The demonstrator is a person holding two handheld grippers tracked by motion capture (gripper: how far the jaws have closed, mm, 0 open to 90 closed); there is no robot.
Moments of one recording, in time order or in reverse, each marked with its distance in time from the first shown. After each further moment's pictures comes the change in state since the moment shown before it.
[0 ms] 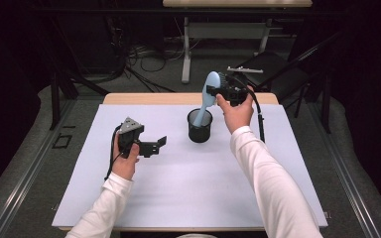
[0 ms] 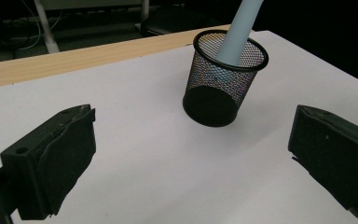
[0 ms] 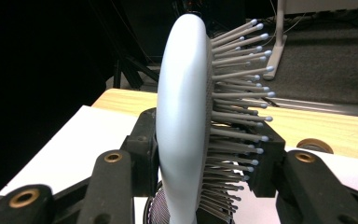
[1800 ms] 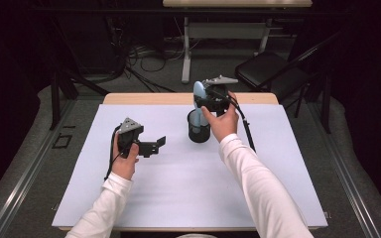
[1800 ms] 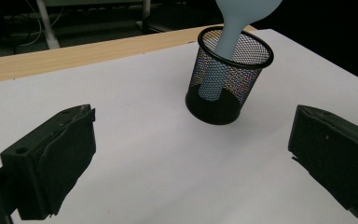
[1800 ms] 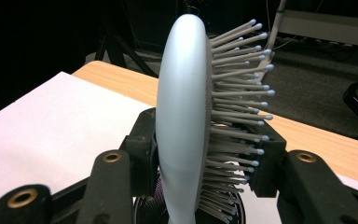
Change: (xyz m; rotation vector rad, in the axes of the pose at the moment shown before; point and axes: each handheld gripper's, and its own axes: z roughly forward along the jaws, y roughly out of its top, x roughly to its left) left arm 0.003 -0.002 0.001 0.007 0.003 -0.011; right arm 0.031 -0.029 0.030 0.015 -0.060 -0.233
